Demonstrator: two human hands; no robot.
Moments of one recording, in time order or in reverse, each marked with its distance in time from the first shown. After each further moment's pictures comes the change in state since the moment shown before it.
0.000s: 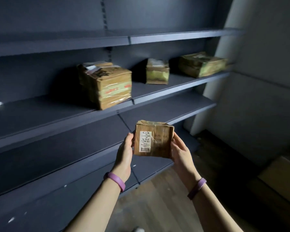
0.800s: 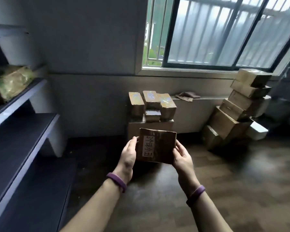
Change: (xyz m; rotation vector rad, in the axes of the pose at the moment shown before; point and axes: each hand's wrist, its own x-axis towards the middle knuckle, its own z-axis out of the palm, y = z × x) left_hand -0.047 -0.026 0.346 0.156 -1.340 -0.178; right_hand -0.114 -0.072 -0.229 -0.003 1.362 -0.268
